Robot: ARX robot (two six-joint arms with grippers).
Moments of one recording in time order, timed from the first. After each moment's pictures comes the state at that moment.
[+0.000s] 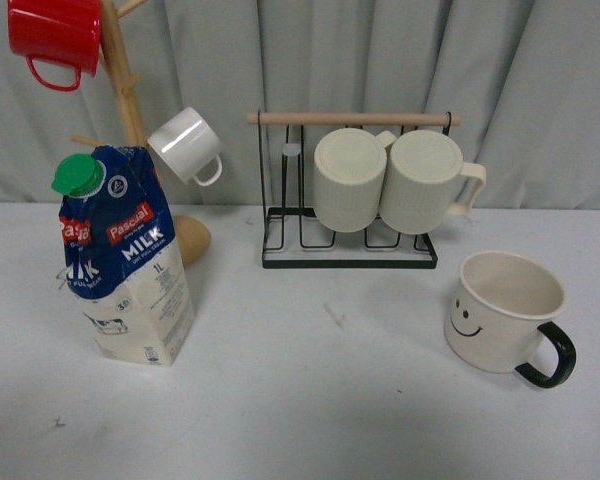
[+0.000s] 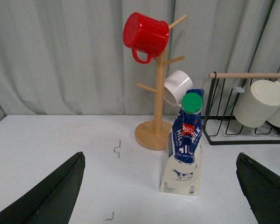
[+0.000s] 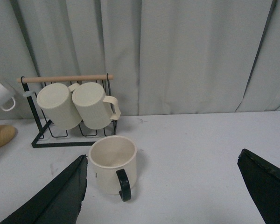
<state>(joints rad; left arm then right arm) 0.00 0.01 0.01 0.00 0.00 0.00 0.00 0.00 0.01 0.00 0.00 0.00</state>
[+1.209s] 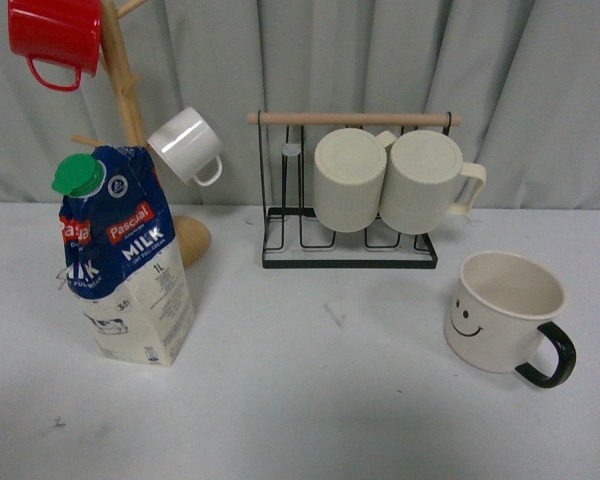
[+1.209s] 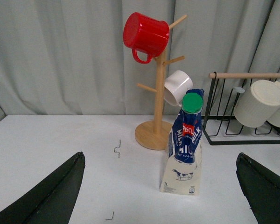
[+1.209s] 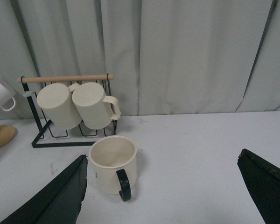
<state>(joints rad) 0.00 0.01 0.01 0.00 0.00 0.00 0.00 0.00 0.01 0.00 0.00 0.00</state>
